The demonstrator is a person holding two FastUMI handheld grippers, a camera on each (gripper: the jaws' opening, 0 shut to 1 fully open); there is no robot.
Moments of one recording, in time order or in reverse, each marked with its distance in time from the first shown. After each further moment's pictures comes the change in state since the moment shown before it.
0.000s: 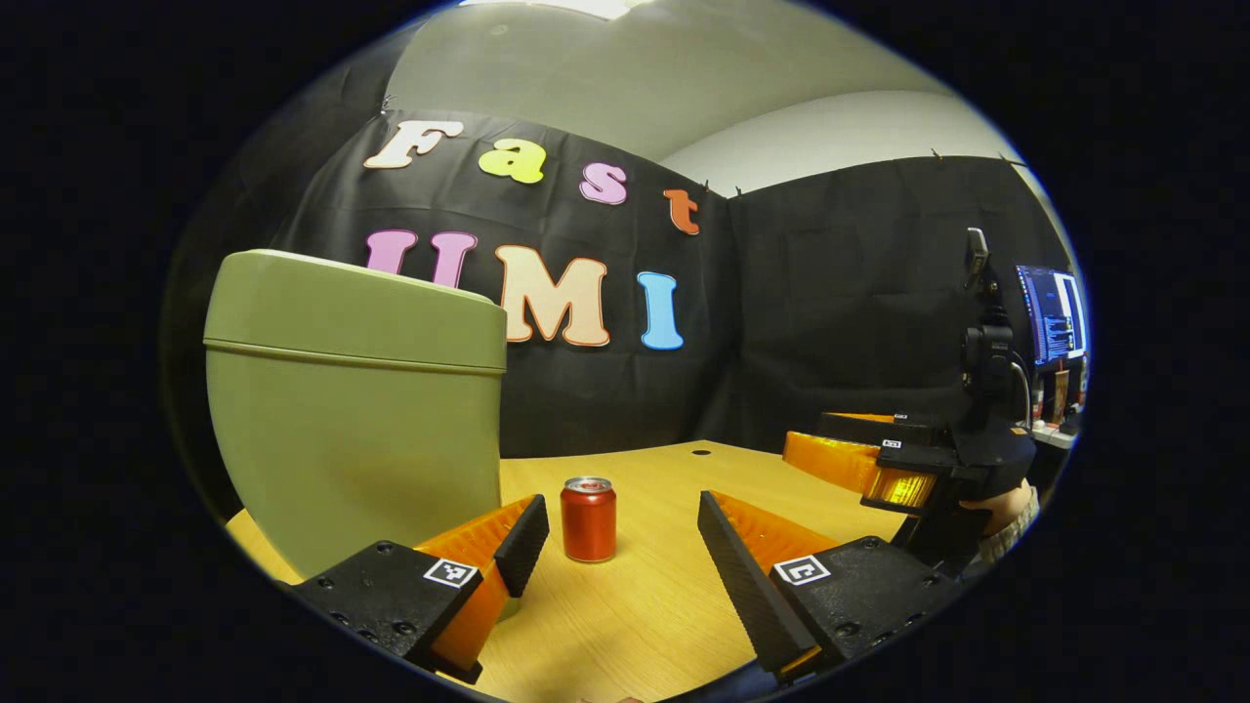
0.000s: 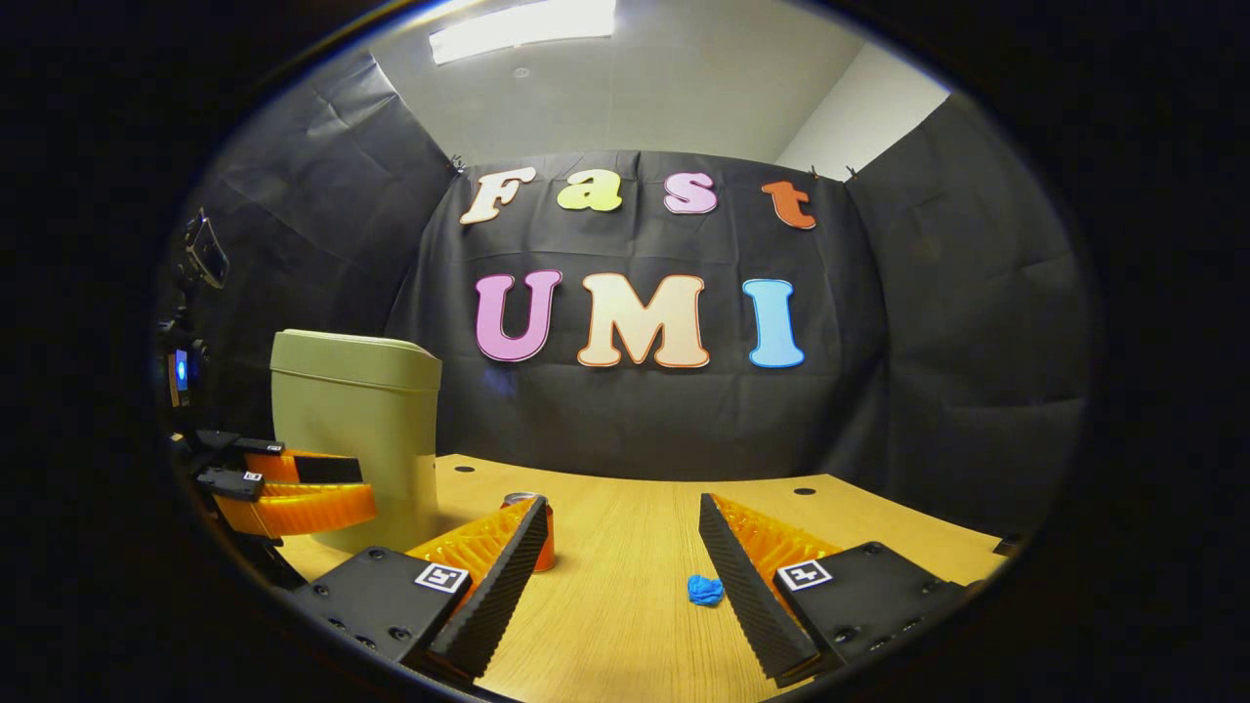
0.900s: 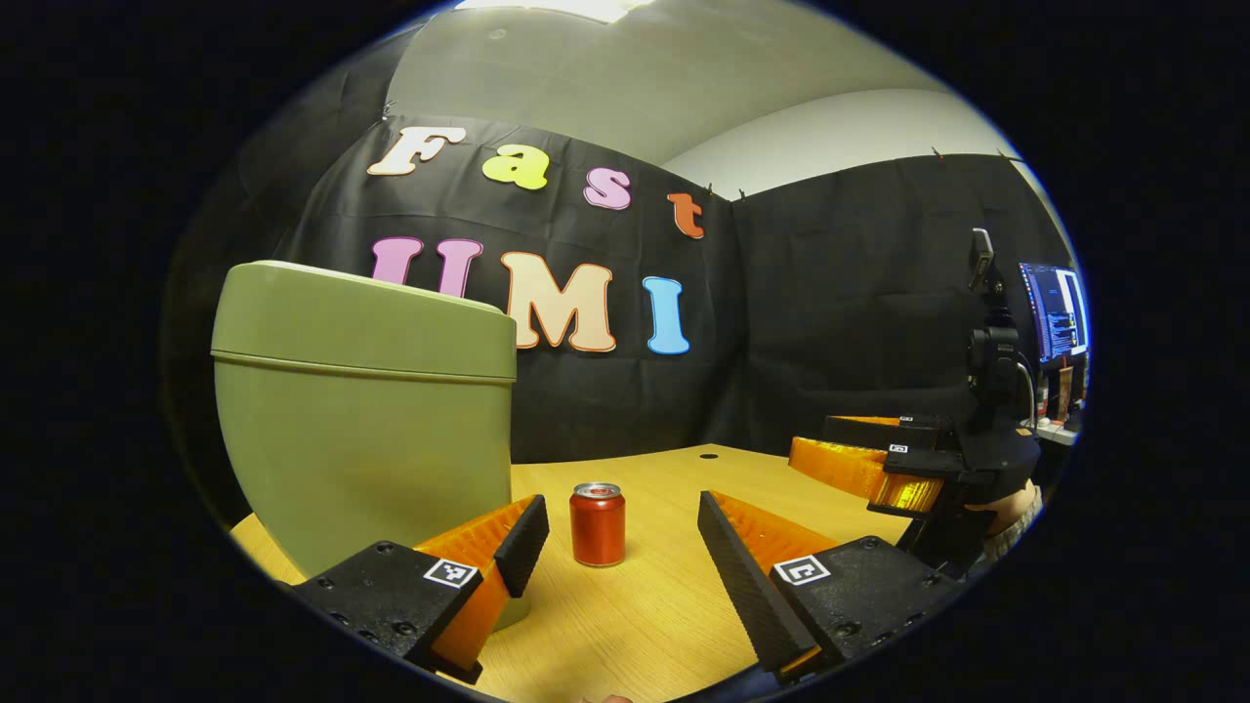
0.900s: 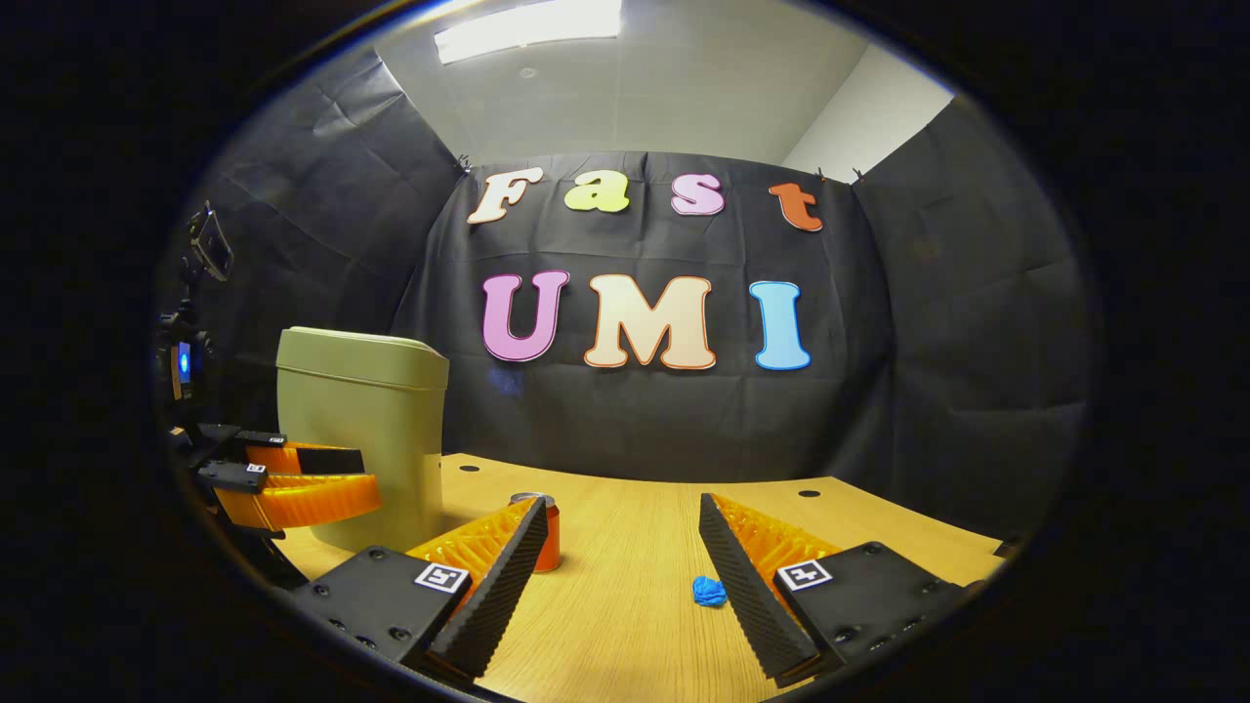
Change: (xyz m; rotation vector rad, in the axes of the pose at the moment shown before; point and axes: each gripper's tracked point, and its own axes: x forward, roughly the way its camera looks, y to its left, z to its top) left arm -0.003 0.010 0.008 0.018 -0.016 0.028; right arm -0.001 0.008 -0.001 -0.015 -0.002 0.019
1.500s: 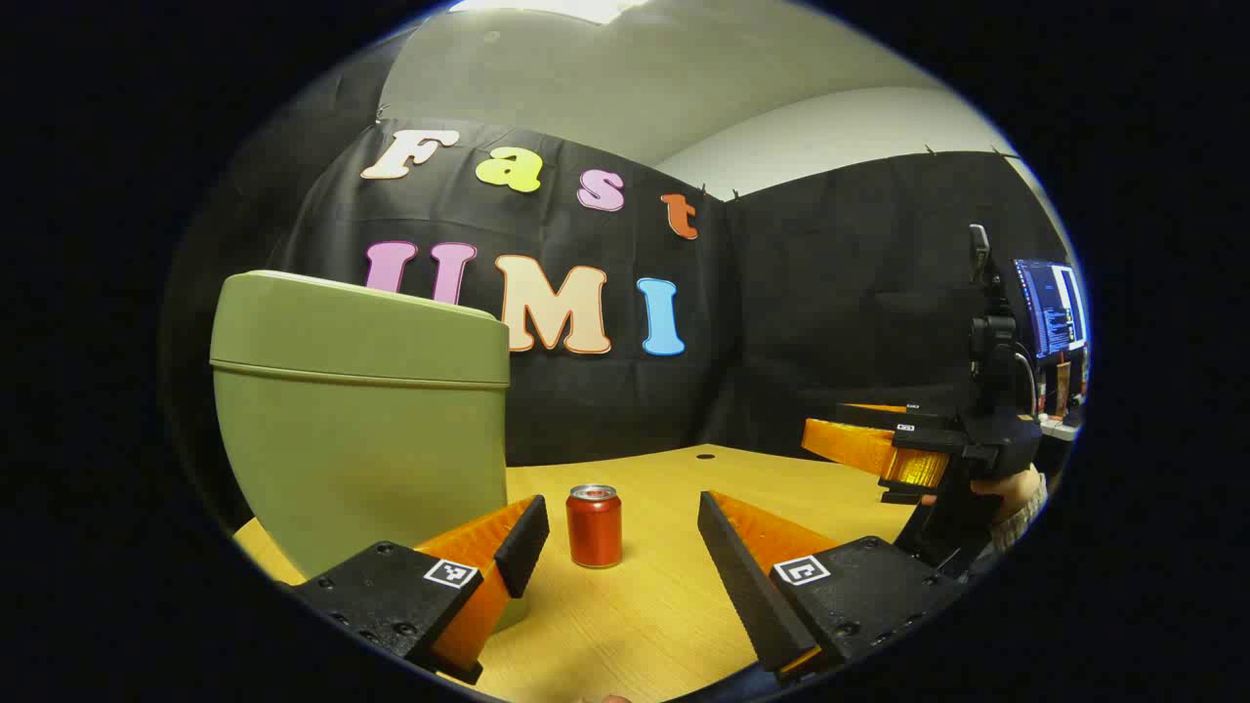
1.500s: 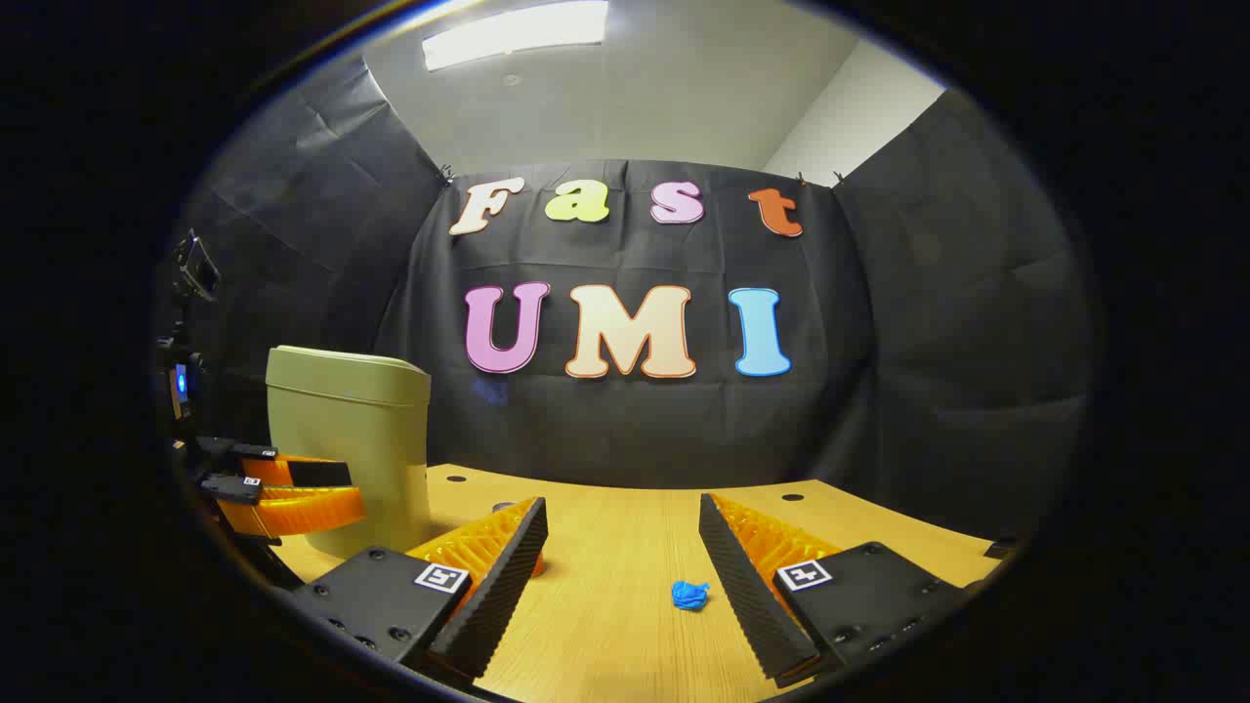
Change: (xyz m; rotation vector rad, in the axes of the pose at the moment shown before) left arm -0.003 0.000 0.003 0.007 -0.001 -0.009; right arm -0.007 -0.019 0.011 0.026 -0.020 -0.032
